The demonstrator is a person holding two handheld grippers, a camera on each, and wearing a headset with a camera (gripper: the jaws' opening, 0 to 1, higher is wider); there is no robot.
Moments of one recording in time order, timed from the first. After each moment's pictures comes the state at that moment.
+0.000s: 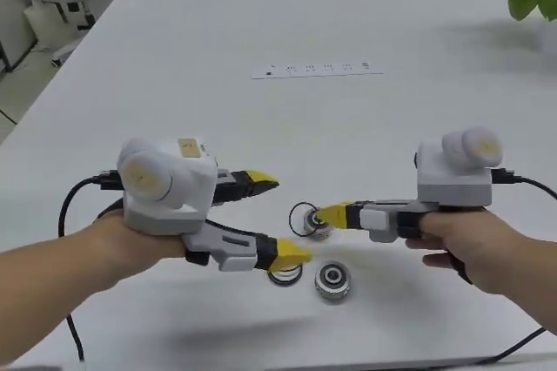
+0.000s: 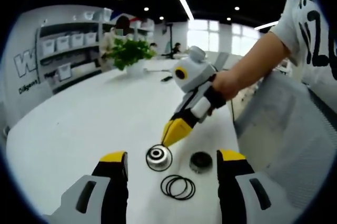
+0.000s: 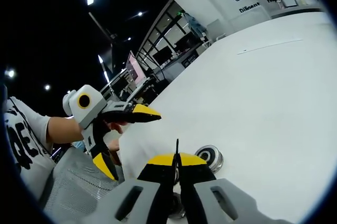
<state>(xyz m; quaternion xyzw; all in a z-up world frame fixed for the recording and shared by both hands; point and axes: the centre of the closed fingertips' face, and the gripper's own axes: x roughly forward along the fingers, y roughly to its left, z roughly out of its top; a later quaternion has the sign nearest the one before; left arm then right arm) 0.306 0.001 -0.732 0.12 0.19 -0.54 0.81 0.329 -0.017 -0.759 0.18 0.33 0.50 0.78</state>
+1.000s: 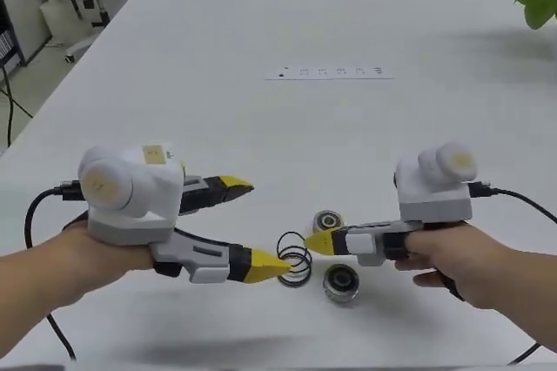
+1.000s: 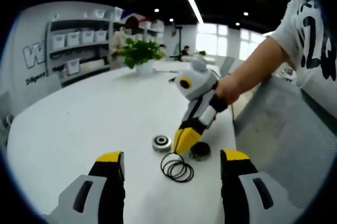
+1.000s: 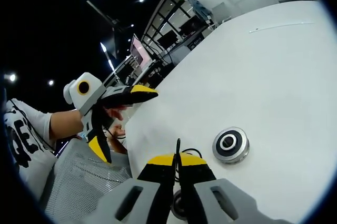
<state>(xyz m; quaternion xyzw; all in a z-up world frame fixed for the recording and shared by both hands) 0.295 0.034 -0.729 0.09 0.20 -0.52 0.83 0.305 0.007 -0.781 0.16 0.38 0.53 0.74</state>
